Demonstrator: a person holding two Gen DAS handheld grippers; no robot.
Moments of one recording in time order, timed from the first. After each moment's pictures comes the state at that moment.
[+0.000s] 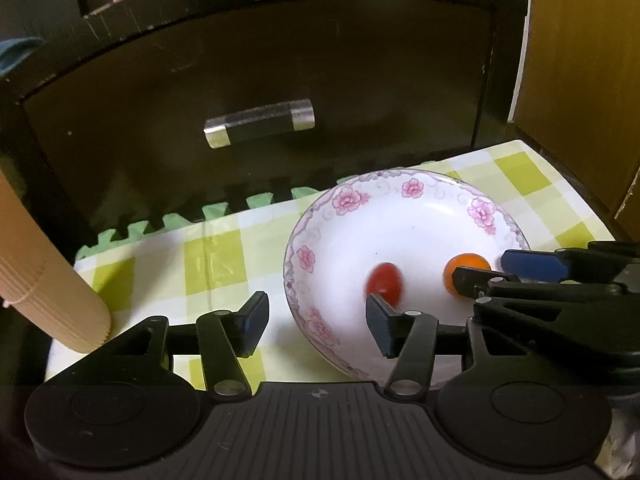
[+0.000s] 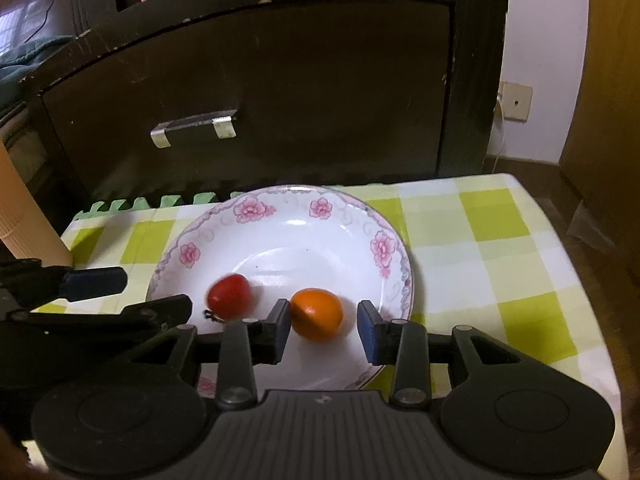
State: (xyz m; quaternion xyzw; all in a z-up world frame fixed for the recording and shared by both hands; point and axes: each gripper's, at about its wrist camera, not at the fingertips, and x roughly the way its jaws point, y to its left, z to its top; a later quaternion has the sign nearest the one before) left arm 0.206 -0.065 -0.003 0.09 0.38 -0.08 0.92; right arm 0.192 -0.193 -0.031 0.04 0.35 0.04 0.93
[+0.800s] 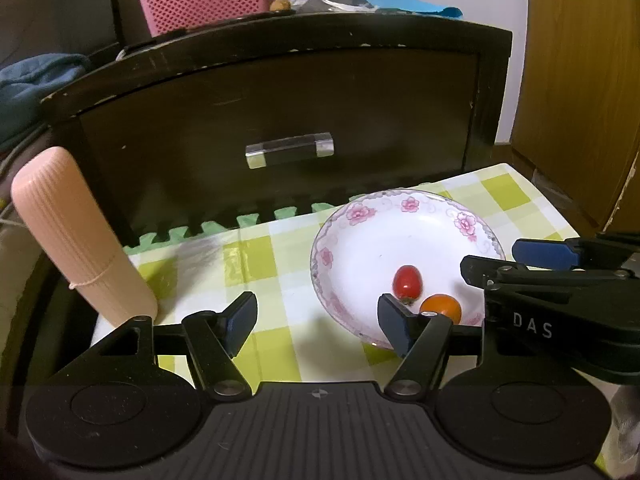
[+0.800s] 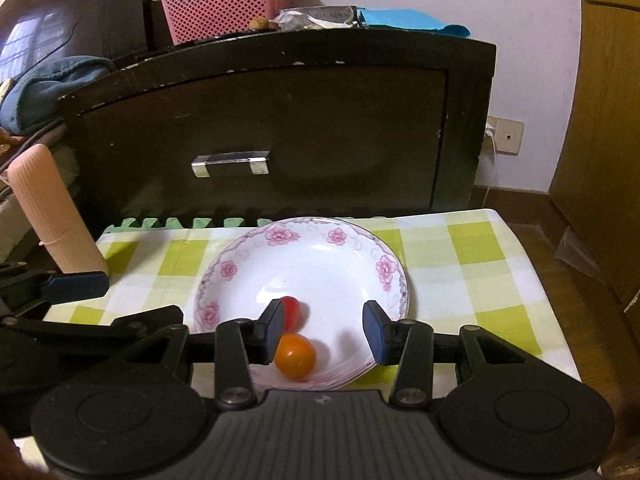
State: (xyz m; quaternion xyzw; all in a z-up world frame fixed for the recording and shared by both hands) left arm 0.159 -0.044 0.032 0.08 0.36 -0.08 0.93; right arm 0.144 -0.179 0.008 0.02 0.31 0.04 0.95
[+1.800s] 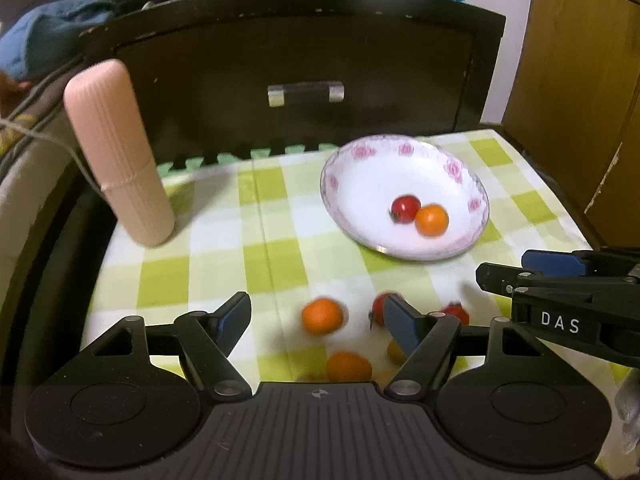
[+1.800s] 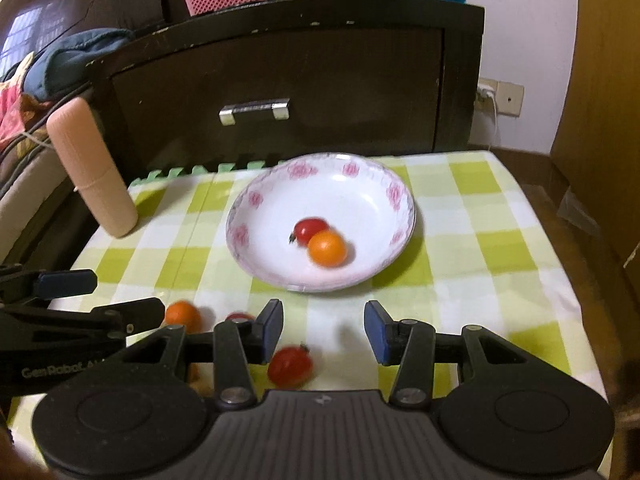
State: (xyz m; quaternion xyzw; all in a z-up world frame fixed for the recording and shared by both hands) left arm 0.099 -0.011 0.023 0.04 0.40 -0.08 0.91; right arm 0.084 -0.174 -0.006 0.03 0.36 0.06 0.93
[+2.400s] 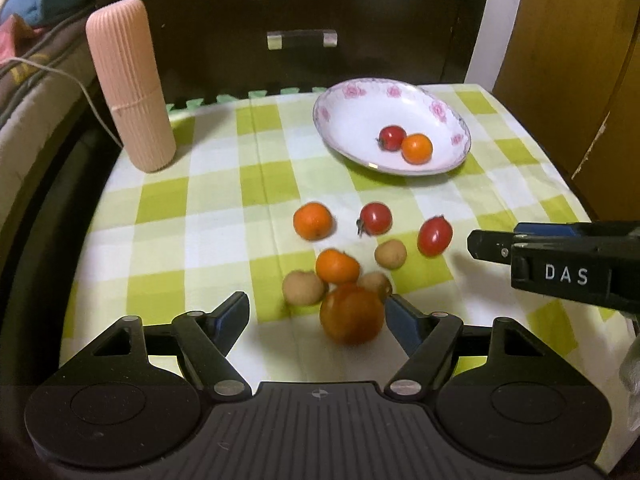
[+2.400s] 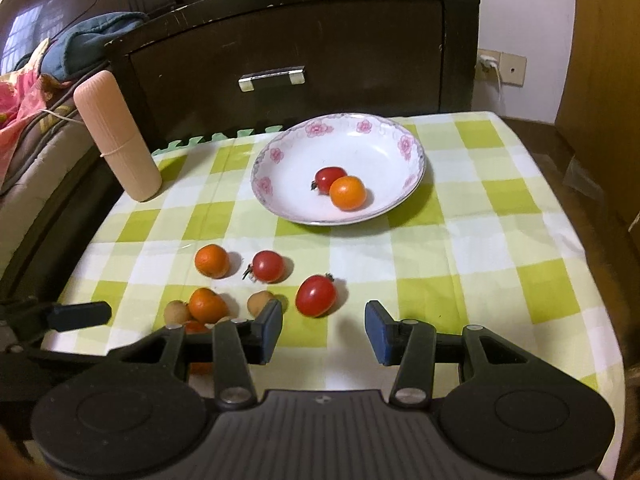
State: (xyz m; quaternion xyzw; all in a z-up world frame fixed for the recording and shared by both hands) left arm 0.050 -0.001 0.004 0.04 0.44 -0.09 0.89; right arm 0.046 -0.168 -0.014 0.05 0.39 0.07 0.92
